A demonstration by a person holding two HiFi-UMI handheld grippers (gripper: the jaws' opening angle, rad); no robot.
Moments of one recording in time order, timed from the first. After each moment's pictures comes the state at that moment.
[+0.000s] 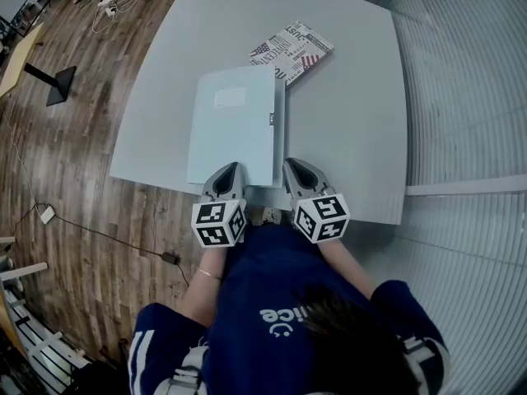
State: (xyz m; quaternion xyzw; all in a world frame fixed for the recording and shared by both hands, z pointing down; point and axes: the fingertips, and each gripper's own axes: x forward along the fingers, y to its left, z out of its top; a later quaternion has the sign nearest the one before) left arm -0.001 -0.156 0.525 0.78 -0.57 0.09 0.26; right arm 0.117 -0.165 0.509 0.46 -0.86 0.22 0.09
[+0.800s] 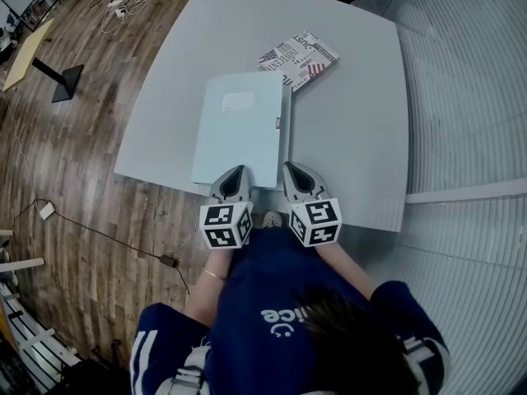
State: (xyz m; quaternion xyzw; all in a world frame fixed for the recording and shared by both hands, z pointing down) left arm 0.002 -0.150 0.522 0.77 -0.58 0.08 0.24; right arm 0.103 -0.162 0.504 0.46 -0.86 0.17 0.12
